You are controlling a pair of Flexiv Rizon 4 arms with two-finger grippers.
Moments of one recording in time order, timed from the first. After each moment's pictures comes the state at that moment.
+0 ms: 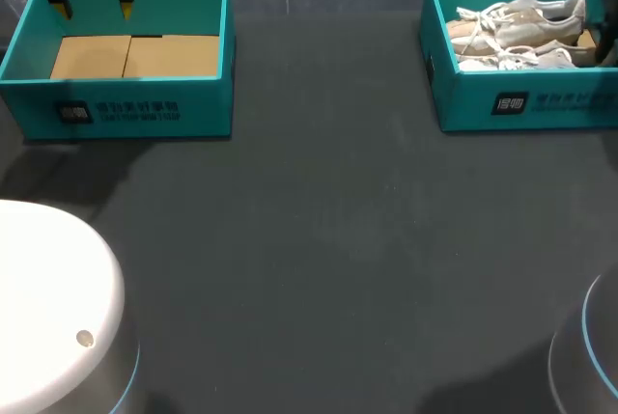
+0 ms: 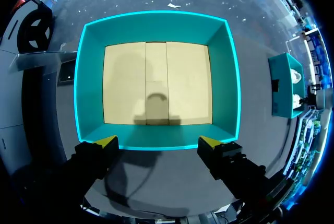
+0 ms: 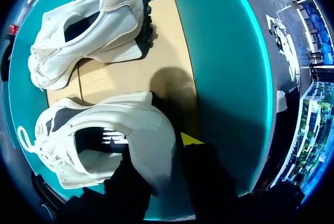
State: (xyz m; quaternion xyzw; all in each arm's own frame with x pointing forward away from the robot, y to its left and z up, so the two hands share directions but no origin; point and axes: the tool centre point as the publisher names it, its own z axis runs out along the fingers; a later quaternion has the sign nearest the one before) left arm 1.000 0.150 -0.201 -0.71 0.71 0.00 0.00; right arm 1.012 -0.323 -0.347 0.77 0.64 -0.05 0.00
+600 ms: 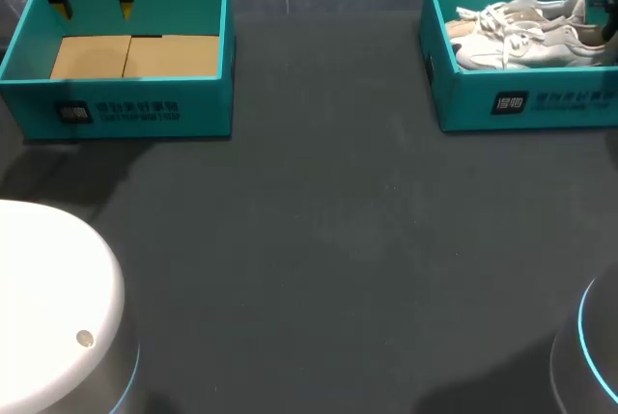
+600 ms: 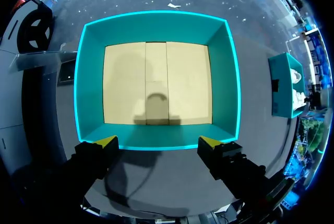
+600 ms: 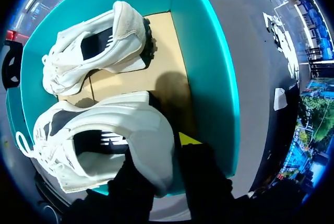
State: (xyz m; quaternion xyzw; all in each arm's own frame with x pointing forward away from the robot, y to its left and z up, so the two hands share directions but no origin) left arm 1.000 0.150 -0.201 -0.71 0.71 0.00 0.00; right arm 1.023 -0.320 -0.304 0.78 0.63 -0.05 0.00
